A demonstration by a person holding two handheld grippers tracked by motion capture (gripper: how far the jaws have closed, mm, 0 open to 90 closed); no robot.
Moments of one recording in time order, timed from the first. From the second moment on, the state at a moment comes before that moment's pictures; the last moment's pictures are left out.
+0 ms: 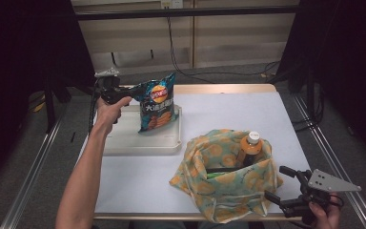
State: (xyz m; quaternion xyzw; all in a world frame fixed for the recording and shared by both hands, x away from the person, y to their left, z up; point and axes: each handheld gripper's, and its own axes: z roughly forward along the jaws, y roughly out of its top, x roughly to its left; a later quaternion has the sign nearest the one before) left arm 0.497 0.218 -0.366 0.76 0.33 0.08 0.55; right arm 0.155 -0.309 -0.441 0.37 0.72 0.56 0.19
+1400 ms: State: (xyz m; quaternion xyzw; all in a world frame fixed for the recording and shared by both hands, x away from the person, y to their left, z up) left arm 0.473 0.243 -0.376 0.75 0.35 0.11 0.55; right arm 0.156 -0.308 -0.441 0.36 0.72 0.56 0.19
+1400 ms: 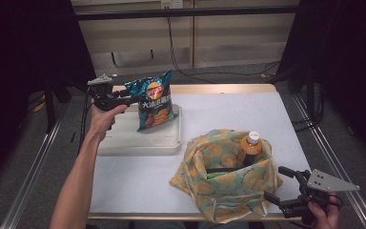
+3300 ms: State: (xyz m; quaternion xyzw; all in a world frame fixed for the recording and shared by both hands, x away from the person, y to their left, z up) left arm 0.485 0.219 -0.452 0.84 0.37 0.05 0.40; right arm 0.156 -0.308 -0.442 0.36 0.73 0.56 0.18
